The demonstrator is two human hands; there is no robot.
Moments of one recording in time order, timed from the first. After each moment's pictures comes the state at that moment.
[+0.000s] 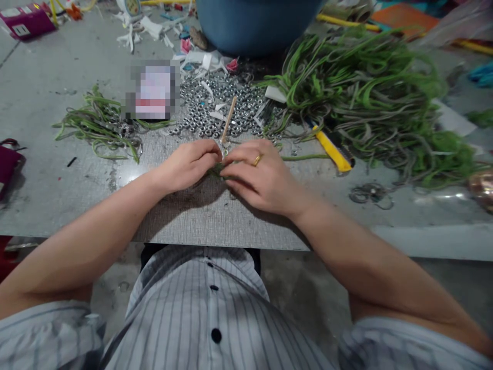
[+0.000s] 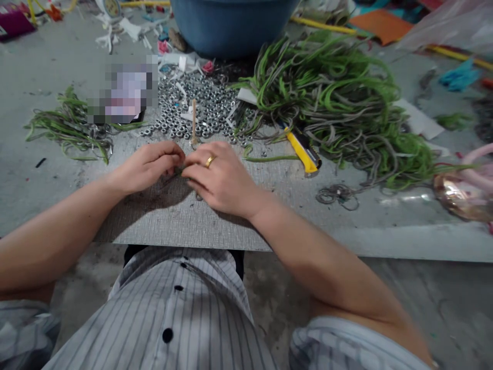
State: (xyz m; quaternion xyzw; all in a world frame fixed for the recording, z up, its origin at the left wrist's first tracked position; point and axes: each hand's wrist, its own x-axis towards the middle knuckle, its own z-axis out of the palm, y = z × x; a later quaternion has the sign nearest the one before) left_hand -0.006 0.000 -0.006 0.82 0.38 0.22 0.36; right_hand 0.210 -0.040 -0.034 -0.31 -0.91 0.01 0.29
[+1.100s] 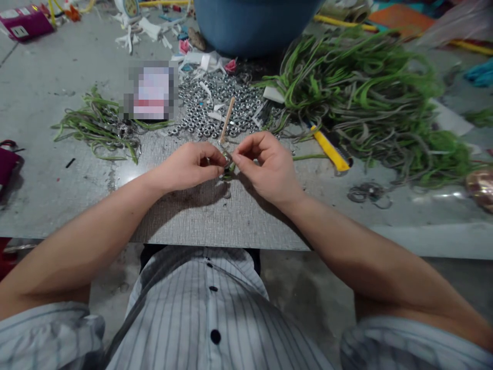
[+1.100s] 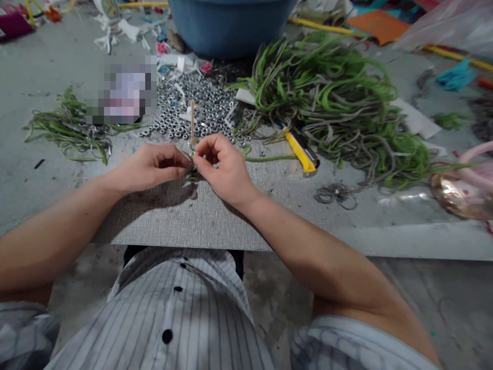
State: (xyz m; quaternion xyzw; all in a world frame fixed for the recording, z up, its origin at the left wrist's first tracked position) left_hand -0.004 0.000 -0.004 0.83 0.37 0.19 0.38; right_hand 0.197 -0.033 -0.043 -0.47 -0.70 0.28 0.45
